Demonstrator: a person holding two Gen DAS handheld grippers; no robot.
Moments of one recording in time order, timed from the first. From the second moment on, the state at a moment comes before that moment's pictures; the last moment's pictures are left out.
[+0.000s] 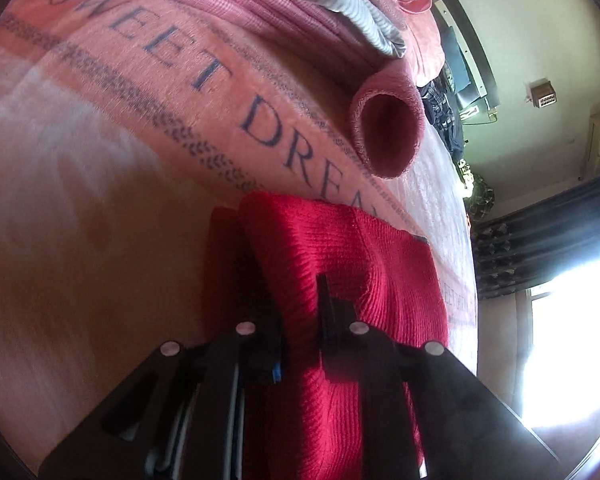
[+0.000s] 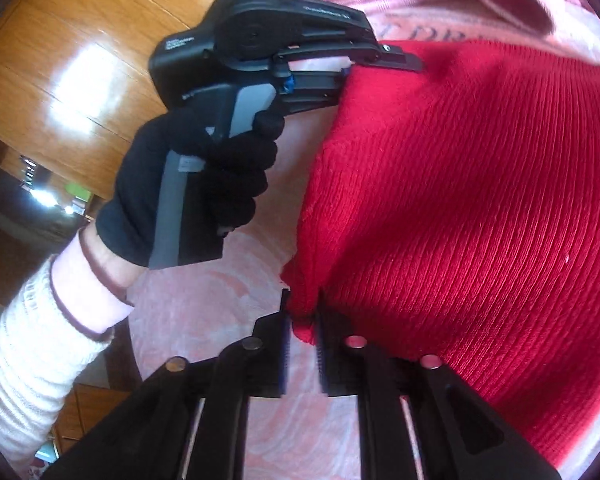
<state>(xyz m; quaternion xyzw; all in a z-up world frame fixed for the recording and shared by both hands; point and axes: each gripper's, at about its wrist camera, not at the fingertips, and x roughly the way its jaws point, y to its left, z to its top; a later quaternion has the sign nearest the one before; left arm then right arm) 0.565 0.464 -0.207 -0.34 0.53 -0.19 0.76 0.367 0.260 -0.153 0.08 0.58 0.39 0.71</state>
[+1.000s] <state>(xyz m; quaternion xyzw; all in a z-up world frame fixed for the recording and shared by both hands) 0.389 0.468 -0.174 -0.20 0.57 -0.14 0.79 0.324 0.106 -0.139 0.16 0.53 0.26 0.79</state>
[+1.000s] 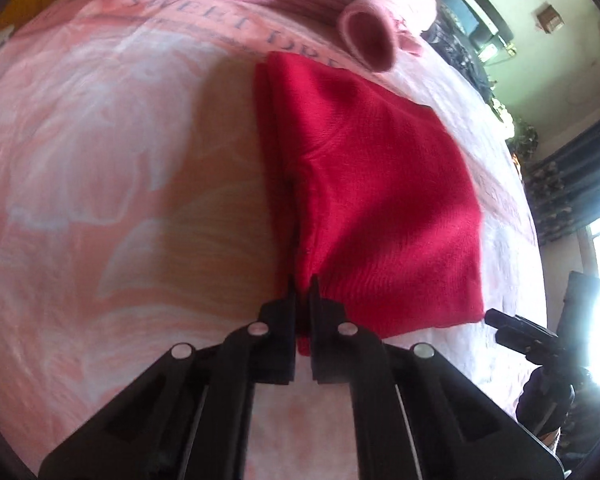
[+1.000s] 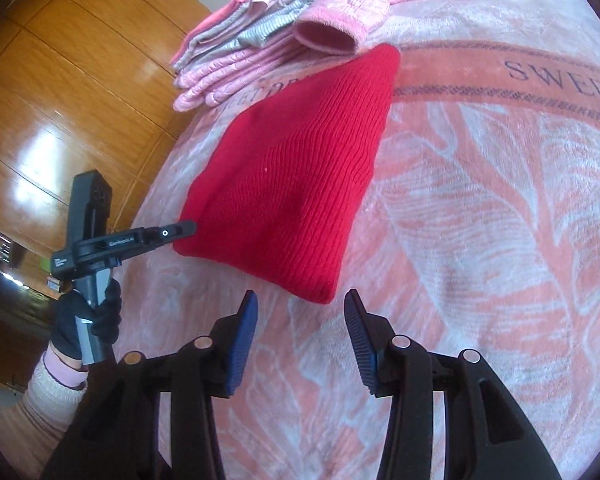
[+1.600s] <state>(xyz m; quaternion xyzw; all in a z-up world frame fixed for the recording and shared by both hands) 0.376 0.473 -0.195 -0.24 0.57 -0.13 0.77 0.355 0.123 -0.179 0.20 0.61 0.24 0.73</state>
